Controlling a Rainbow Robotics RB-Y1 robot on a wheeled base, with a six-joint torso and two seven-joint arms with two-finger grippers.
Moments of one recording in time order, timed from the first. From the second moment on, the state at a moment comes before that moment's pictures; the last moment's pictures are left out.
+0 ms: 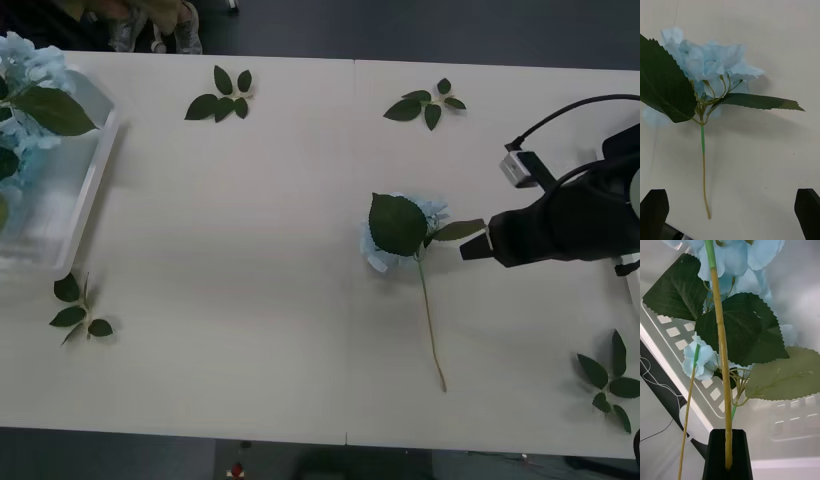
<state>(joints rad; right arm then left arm) -0.30 -0.59 -0.02 -1.94 -0.87 1.63 1.46 -0.52 0.95 0.17 -1.29 0.56 1.33 -2.44</state>
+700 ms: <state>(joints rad) -0.27 -0.58 0.28 -1.98 -0.60 1.48 1.46 -0.45 0.89 0.07 -1.19 0.41 1.06 -2.27</state>
